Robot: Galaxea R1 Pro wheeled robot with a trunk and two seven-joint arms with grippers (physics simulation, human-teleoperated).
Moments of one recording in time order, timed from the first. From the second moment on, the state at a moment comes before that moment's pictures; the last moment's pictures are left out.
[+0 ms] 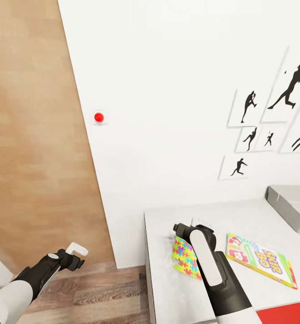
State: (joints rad) left arm -0.71 0.26 -0.24 -0.32 -0.14 0.17 -0.23; right arm -0.47 0.17 0.16 -1.42 -0.77 0.78 -0.88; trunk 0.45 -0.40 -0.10
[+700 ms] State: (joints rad) left arm -0.71 0.26 -0.25 -0.32 -0.14 0.16 -0.23; right arm -0.47 0.16 0.16 -1.42 -0.76 0.78 -0.88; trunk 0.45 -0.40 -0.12
